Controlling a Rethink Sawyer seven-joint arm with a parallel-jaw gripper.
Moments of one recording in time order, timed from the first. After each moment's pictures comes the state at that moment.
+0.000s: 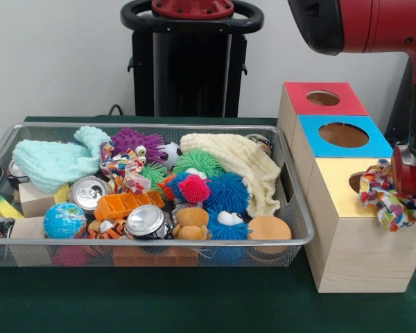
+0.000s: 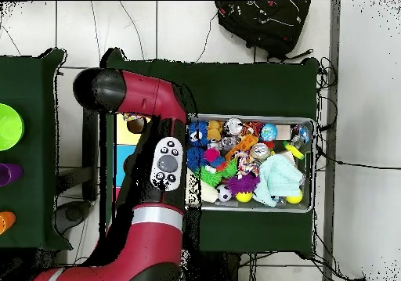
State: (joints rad) arm 0.17 -0.28 -0.22 1.02 0.47 0.70 1.75
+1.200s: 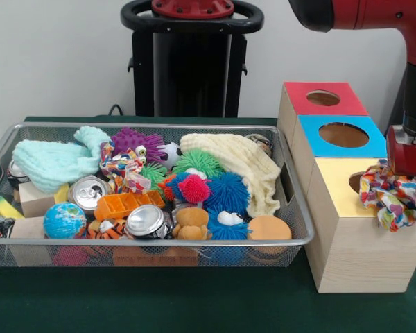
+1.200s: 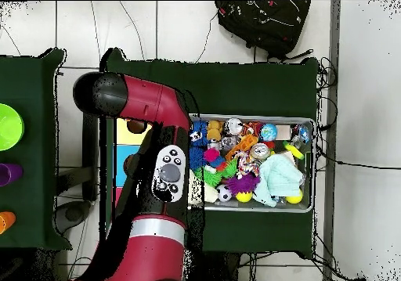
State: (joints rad) arm 0.17 -0.34 -0.22 1.11 0.49 0.66 1.75
